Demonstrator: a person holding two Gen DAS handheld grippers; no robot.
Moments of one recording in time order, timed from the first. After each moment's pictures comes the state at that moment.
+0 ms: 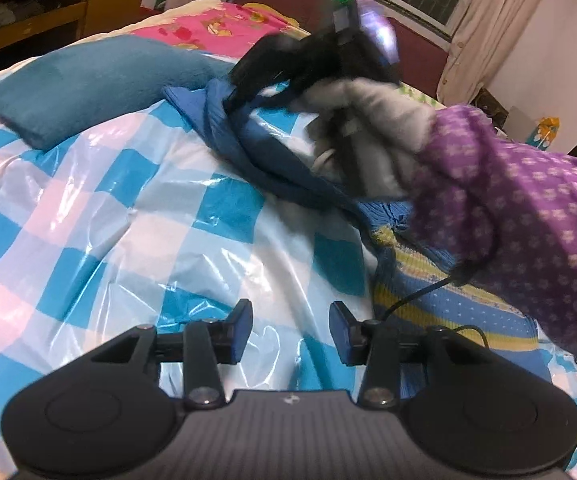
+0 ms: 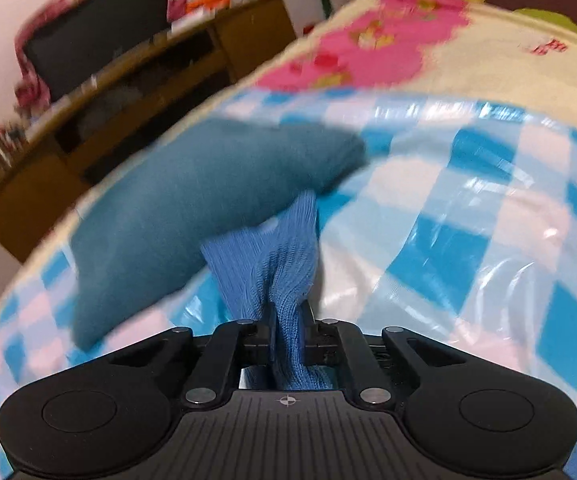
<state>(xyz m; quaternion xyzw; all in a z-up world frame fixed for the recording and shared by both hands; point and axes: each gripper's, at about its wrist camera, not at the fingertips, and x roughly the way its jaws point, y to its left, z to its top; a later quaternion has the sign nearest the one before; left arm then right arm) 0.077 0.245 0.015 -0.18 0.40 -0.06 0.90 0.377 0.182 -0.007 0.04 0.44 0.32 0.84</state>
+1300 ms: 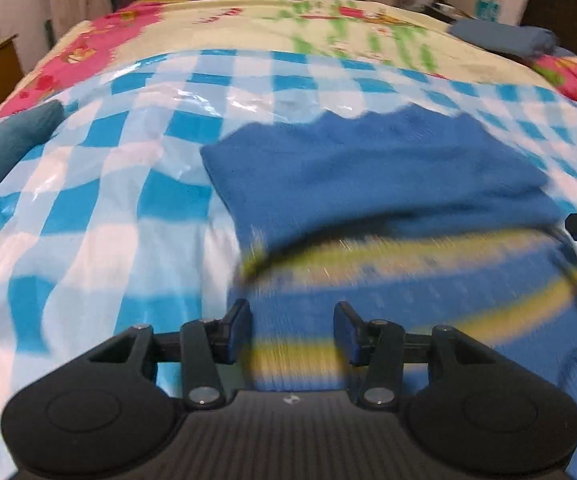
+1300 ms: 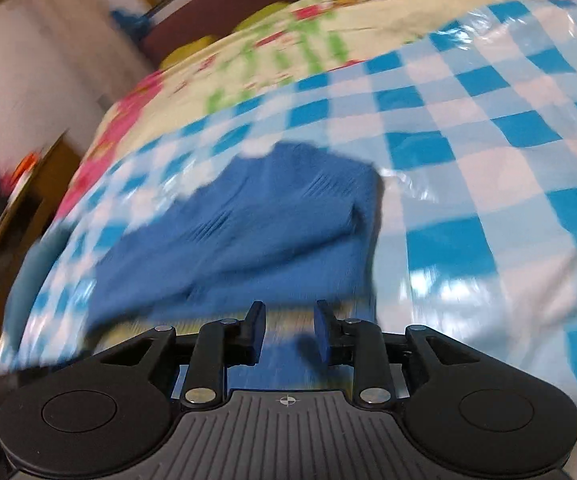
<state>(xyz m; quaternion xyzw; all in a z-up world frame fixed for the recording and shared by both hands) 0.167 0.088 -0.006 0.04 0.46 -0.14 0.88 0.177 -0.259 -0.011 0.22 0.44 0.08 0.87</state>
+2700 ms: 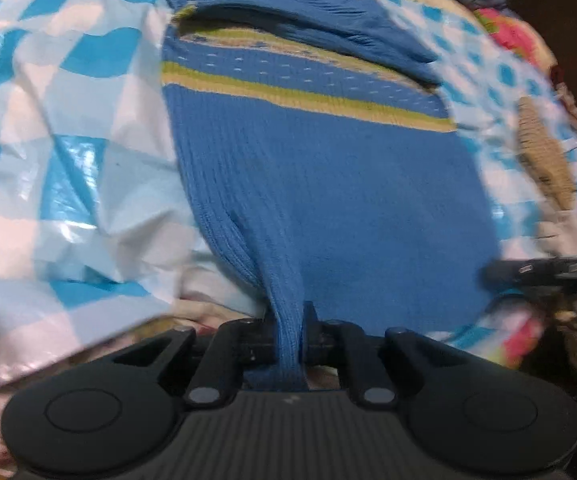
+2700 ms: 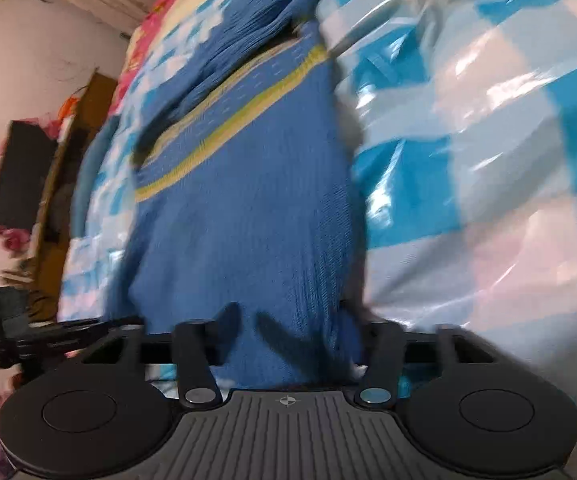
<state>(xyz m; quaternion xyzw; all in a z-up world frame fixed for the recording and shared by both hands) 0.050 0.109 -0.012 -0.09 0.60 -0.24 0.76 0.031 -0.288 -0.061 0.34 0.55 0.18 0.74</state>
